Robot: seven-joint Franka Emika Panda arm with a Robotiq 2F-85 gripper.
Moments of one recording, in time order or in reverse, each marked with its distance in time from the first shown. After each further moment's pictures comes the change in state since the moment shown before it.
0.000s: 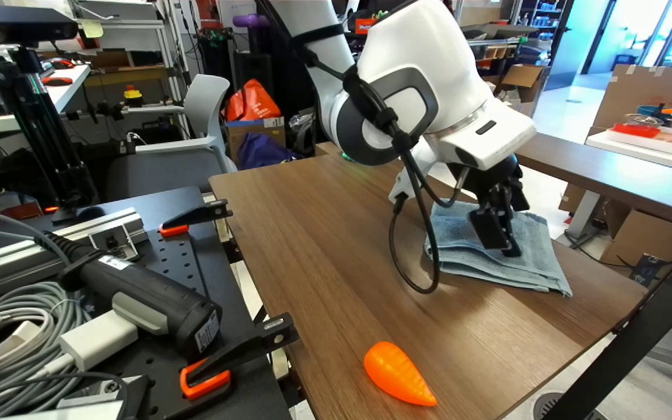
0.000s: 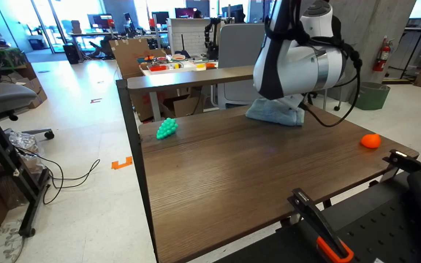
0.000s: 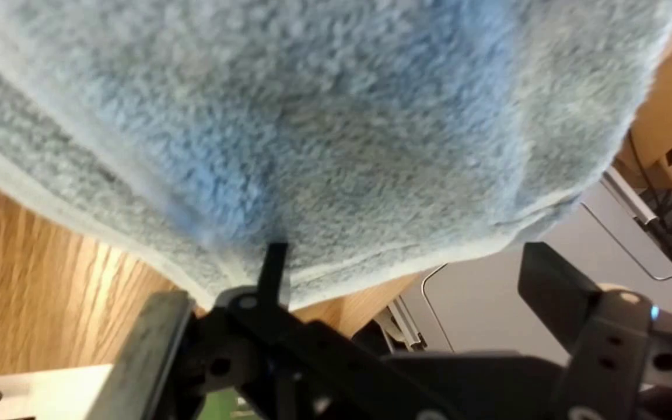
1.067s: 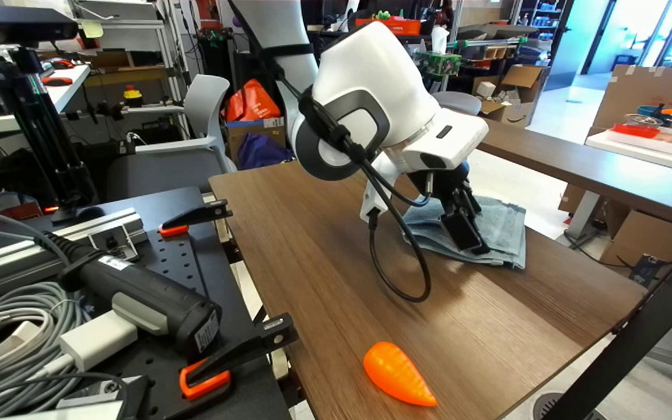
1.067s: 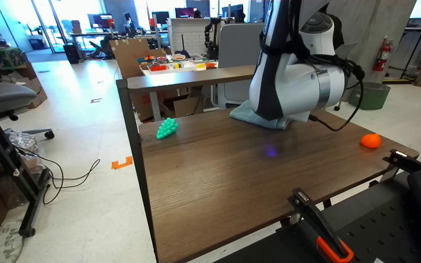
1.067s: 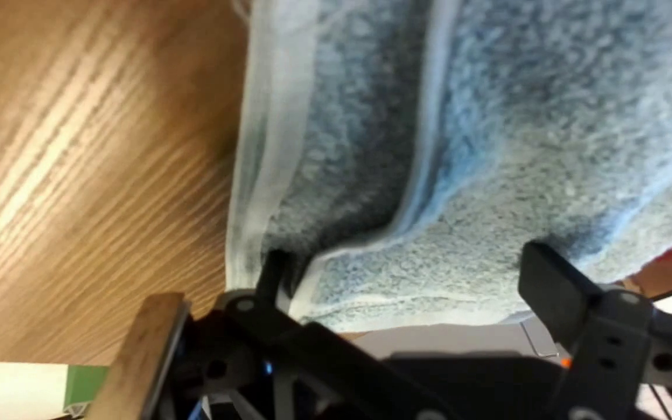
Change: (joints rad) arm 0.034 -0.012 0.065 -0.108 0.003 0.147 -0.272
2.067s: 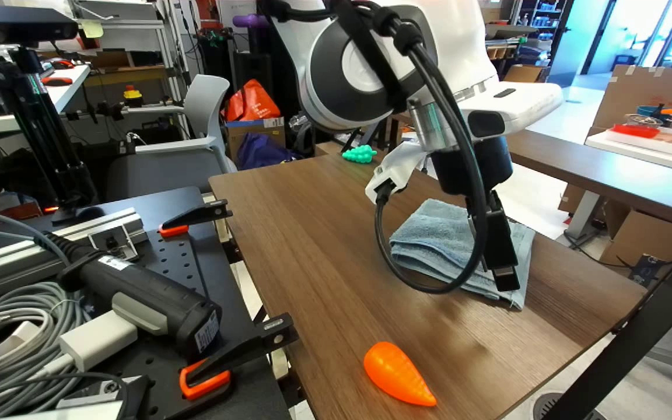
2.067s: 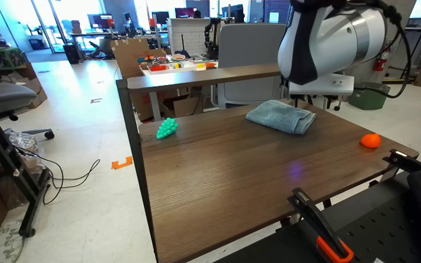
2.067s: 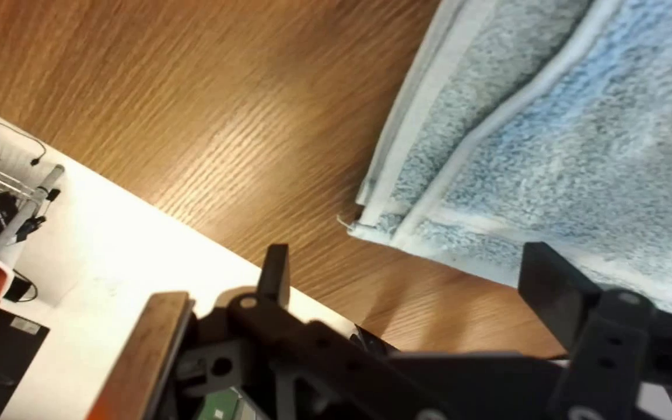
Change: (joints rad) arm 0.140 -0.116 -0.283 -0.115 -0.092 -0.427 -0.022
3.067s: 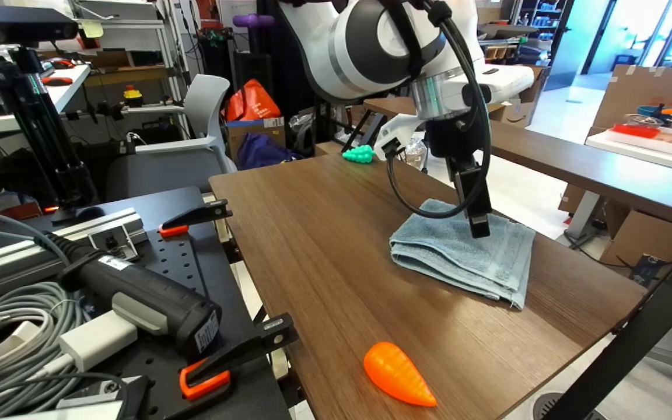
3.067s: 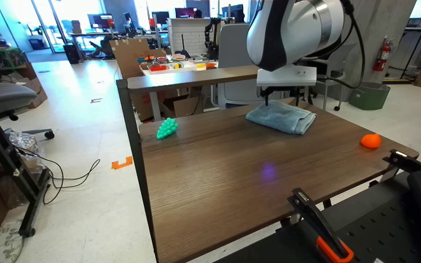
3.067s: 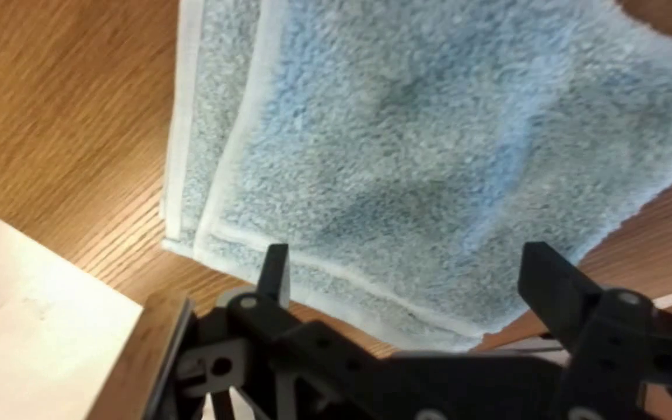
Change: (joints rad) arm -0.022 -0.006 0.086 0.179 -0.148 -0.195 0.090
